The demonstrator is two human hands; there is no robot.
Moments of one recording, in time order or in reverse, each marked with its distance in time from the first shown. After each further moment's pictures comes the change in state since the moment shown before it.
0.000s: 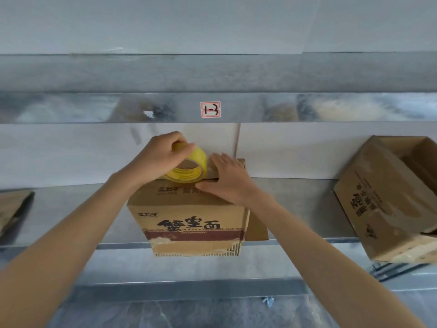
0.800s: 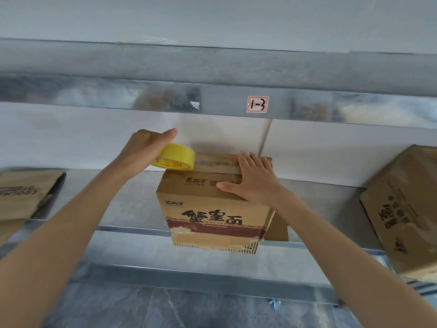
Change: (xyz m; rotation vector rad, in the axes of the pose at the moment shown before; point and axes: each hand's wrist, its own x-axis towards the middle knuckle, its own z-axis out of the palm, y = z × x) left_hand -0.036 -0.056 -0.046 -0.069 0.184 -0.350; right_hand 0.008 0.007 0.016 -0.282 -0.114 0.012
